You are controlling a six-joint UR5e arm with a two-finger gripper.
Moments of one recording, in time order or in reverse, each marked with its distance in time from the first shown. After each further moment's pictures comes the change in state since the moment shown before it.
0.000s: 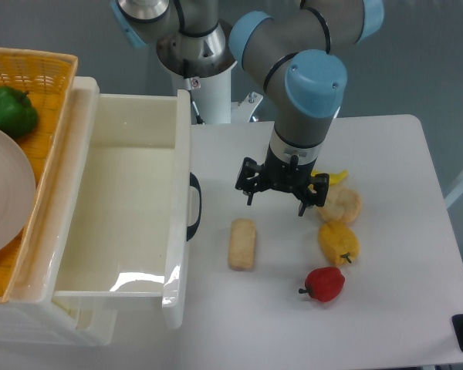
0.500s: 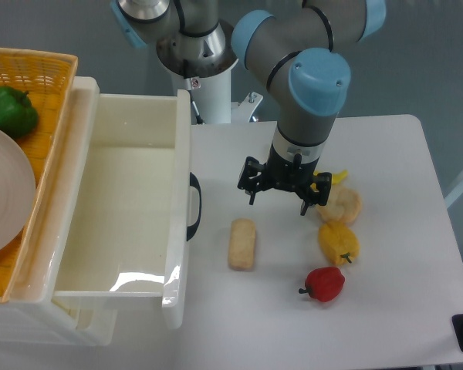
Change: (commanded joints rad) arm 0.011 -0.002 0.000 -0.002 -0.005 -0.006
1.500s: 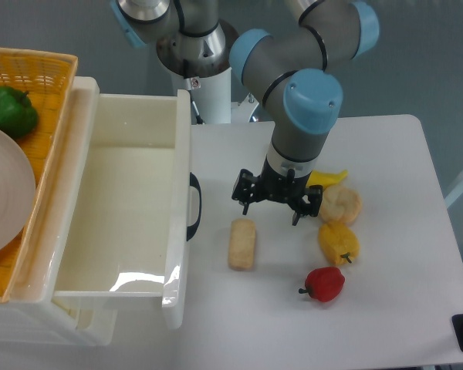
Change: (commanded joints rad) arm -0.026 -0.044 -0.075 0.093 -0.020 -0.015
